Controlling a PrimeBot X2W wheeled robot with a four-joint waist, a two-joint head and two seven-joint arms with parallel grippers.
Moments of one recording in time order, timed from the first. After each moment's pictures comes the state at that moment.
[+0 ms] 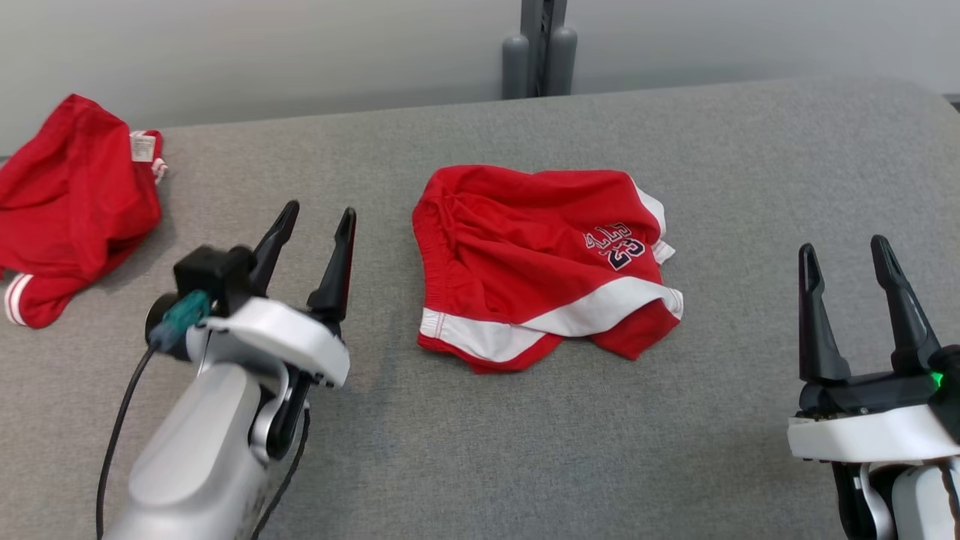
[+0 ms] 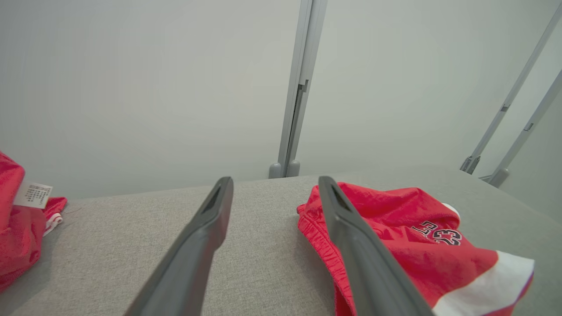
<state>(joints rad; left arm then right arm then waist) -0.57 0.20 -0.47 0.59 -0.58 -0.02 -0.26 -0.14 -0.05 -0.05 -0.01 0.10 0.13 -0.26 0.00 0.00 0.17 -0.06</state>
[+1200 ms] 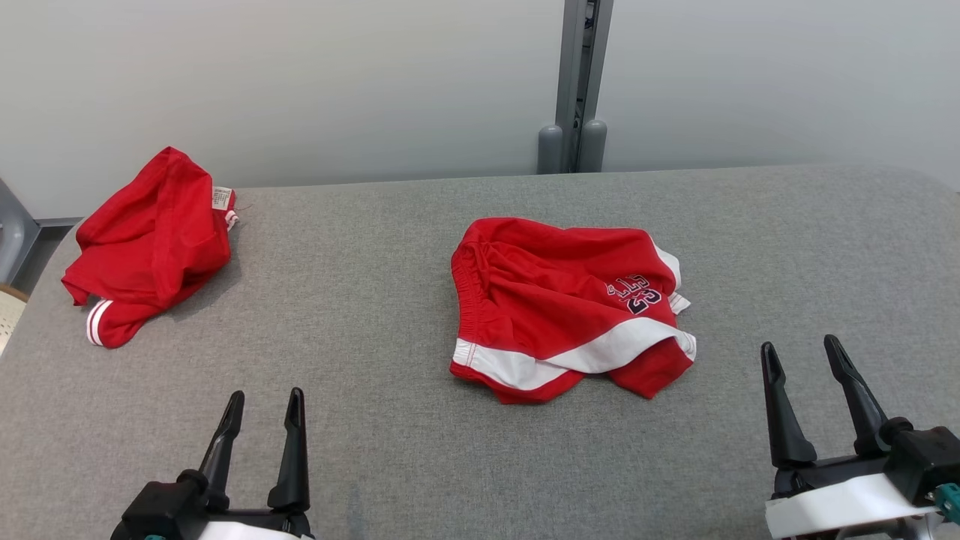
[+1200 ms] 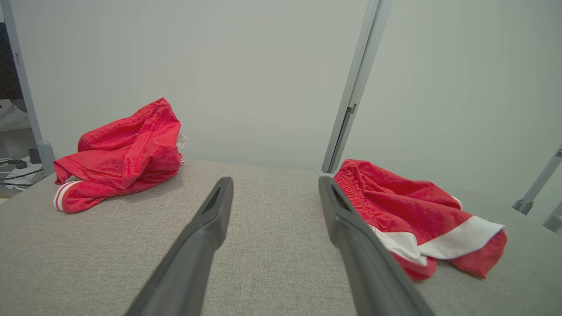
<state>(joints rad) 0.09 0.05 -0.07 0.10 -0.30 -0.03 -0.26 0.00 -0.05 -0.01 0.08 0.13 0.13 -0.26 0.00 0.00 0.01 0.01</state>
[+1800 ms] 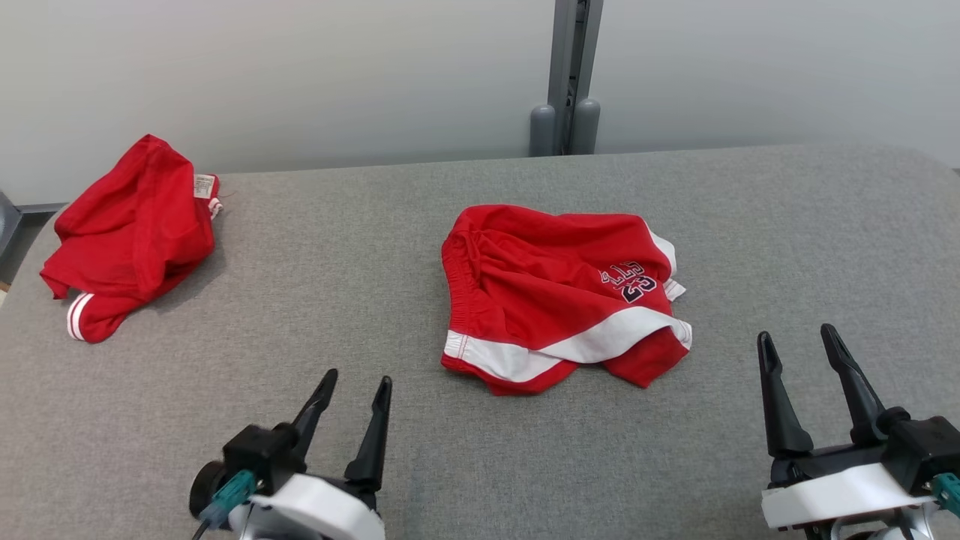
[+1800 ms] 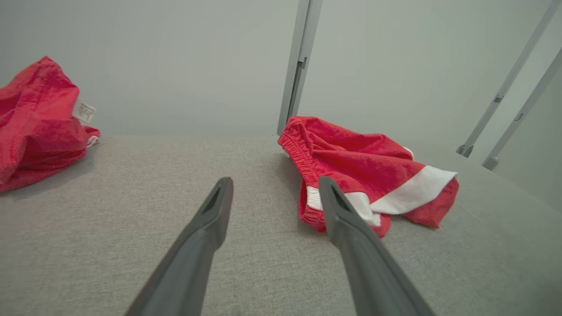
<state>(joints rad) -0.04 0.05 -0.20 0.26 -0.28 -0.09 -0.23 -0.01 -0.05 0.00 0.08 0.13 0.13 -0.26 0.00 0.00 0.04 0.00</state>
